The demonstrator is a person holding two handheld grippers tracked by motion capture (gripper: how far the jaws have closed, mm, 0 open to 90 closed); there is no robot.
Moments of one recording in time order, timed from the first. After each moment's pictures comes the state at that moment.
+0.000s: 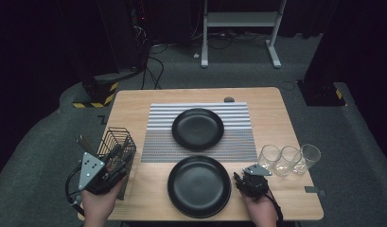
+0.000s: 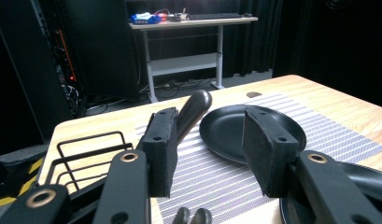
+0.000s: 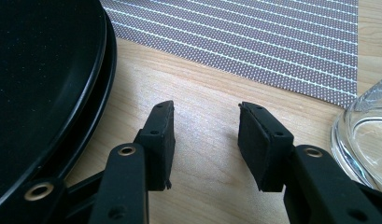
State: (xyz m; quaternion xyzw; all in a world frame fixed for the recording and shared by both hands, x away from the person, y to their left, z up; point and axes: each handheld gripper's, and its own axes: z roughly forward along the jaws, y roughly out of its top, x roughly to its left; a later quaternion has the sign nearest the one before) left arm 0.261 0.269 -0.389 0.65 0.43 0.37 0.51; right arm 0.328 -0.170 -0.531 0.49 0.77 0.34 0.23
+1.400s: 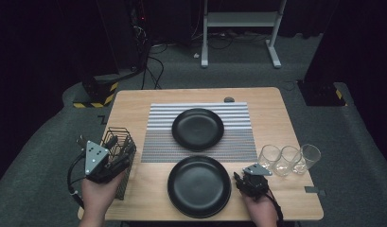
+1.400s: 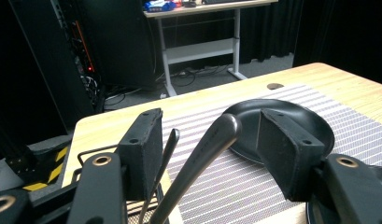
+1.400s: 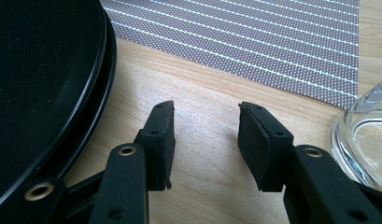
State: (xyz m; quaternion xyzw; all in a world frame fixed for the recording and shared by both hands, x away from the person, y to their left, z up) left arm 0.284 0.263 -0.373 0.66 0.45 0.39 0.46; right arm 0.329 -0.171 -0.531 0.48 0.77 0.35 0.23
